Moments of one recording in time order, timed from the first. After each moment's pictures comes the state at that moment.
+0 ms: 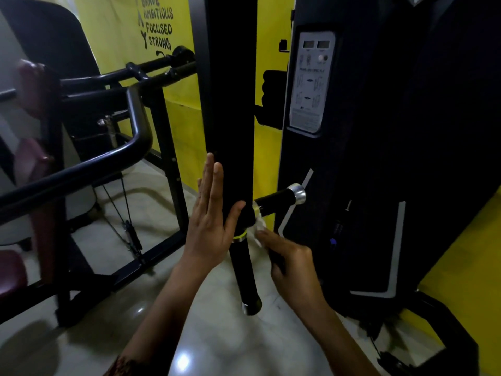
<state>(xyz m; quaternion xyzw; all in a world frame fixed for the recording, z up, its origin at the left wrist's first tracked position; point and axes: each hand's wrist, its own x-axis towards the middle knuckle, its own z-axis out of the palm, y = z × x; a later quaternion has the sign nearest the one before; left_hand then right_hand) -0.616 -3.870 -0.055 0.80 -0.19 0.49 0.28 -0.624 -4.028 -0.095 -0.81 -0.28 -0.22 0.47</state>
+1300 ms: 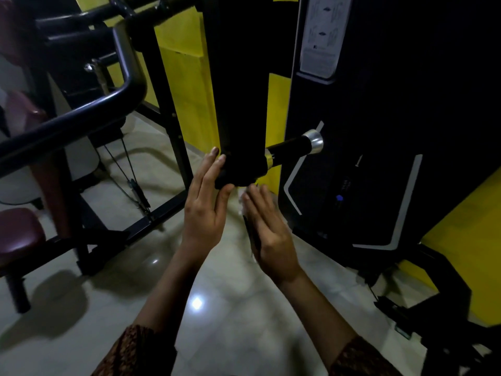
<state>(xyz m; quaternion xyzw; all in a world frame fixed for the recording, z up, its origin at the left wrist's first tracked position) -0.640 -3.856 -0.112 0.81 -0.14 0.45 0.35 -0.635 -3.990 -0.153 -0.79 -0.35 -0.34 0.37</state>
